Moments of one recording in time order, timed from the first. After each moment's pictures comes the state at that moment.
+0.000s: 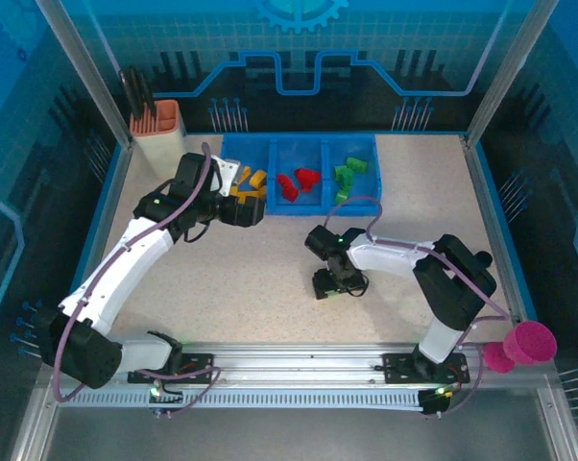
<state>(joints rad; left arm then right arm) -0.34 1.29 1.24 -0.74 0.19 -0.17 0.77 1.71 0.99 -0.82 0.01 0.57</state>
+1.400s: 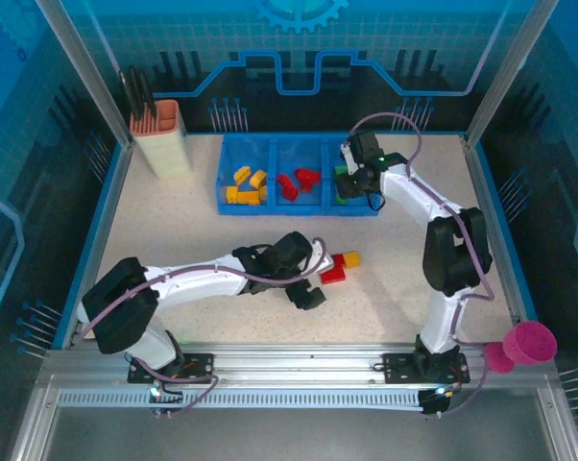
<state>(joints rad) -0.93 1.56 0.93 -0.31 0.07 0.07 0.32 1.91 1.58 -0.70 0.05 0.04</state>
